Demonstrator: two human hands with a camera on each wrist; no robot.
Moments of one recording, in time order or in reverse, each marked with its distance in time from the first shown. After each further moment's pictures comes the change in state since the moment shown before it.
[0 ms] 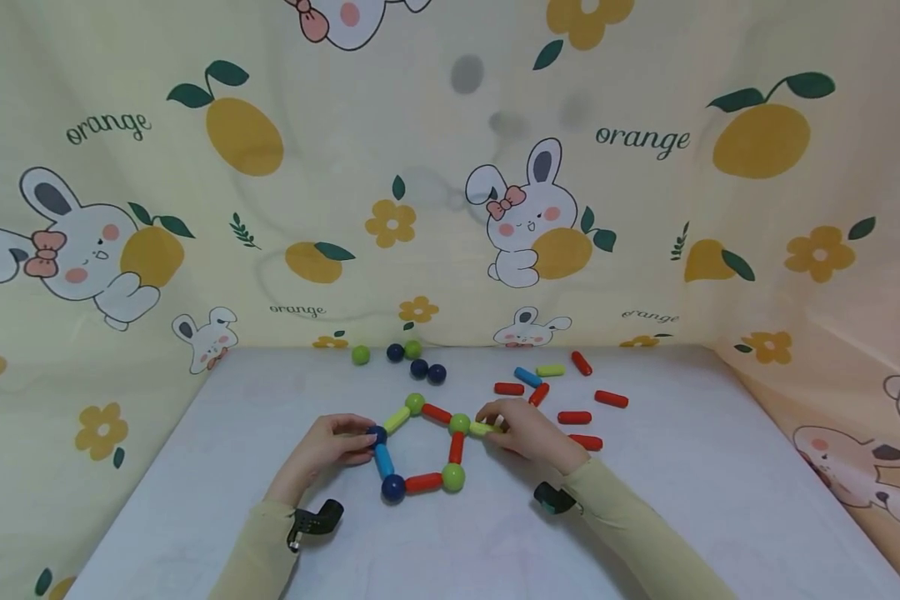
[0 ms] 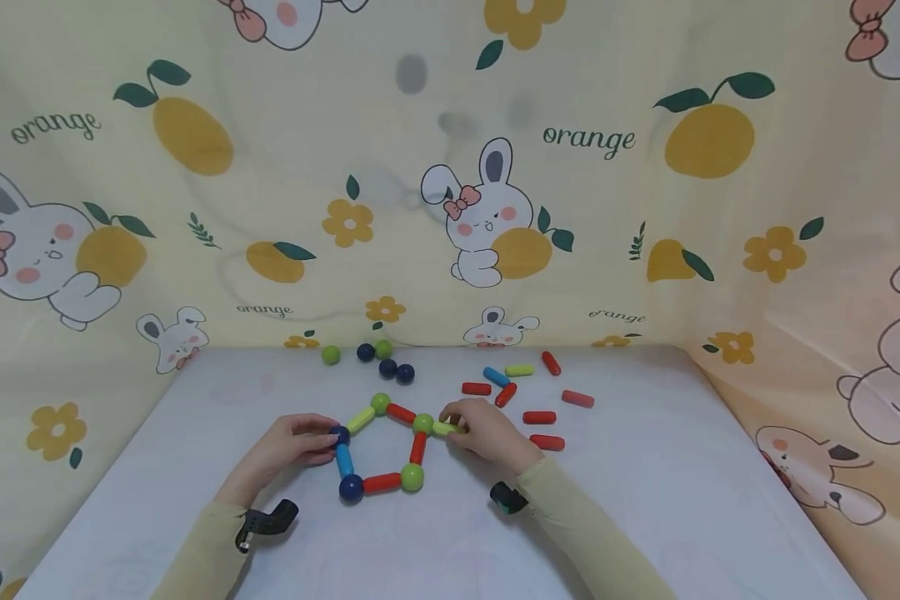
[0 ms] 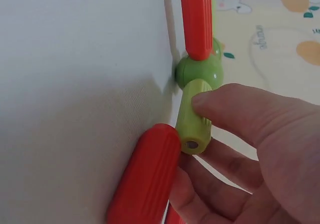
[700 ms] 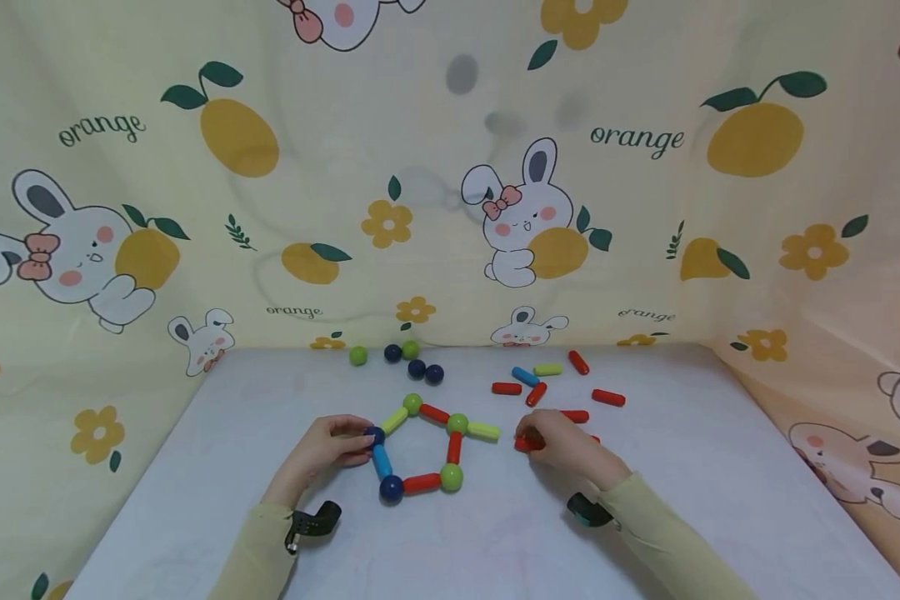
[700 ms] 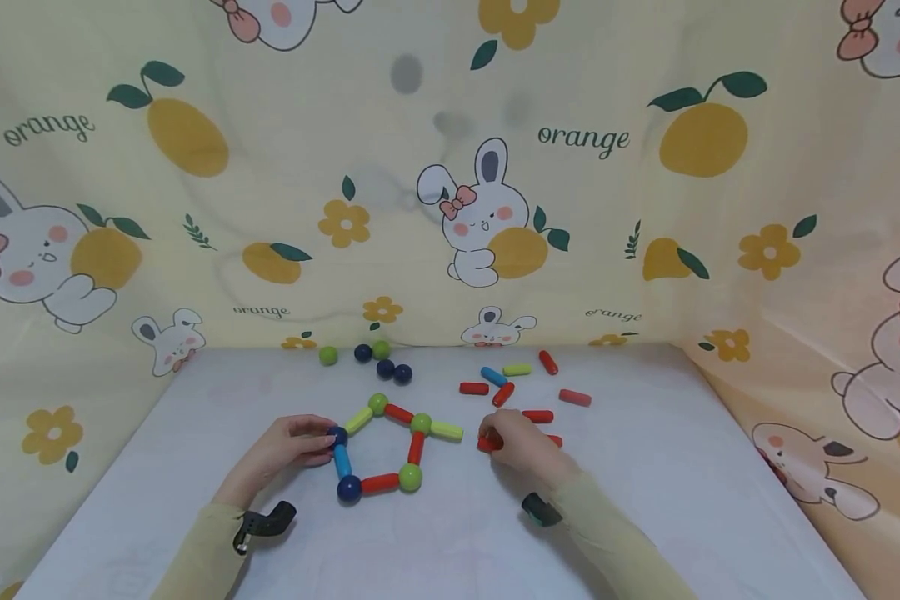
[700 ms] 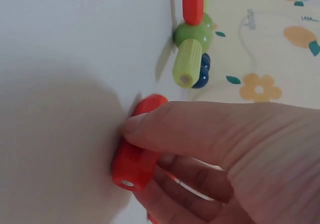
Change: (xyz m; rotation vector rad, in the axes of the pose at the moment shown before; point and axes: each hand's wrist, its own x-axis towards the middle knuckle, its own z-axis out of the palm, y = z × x) left_hand -0.004 0.005 0.002 0.013 0.006 0.015; right_hand -0.044 0.013 -0.018 -0.098 0.025 0.139
